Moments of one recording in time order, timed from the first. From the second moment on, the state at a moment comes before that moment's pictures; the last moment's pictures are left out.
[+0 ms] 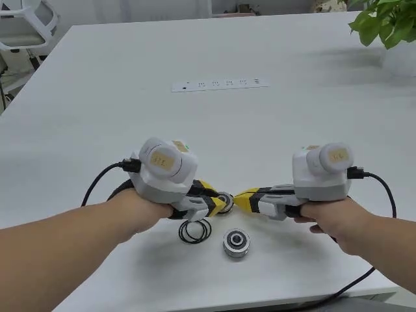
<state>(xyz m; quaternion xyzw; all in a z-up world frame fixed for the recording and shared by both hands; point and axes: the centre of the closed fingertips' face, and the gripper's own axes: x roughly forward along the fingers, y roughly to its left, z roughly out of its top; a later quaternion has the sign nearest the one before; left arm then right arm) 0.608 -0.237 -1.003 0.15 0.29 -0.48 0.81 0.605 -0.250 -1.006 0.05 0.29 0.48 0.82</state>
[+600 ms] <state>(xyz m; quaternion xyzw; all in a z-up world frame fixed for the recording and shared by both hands) 0.609 -0.238 -1.003 0.15 0.29 -0.48 0.81 0.601 -0.246 -0.999 0.07 0.30 0.48 0.82</state>
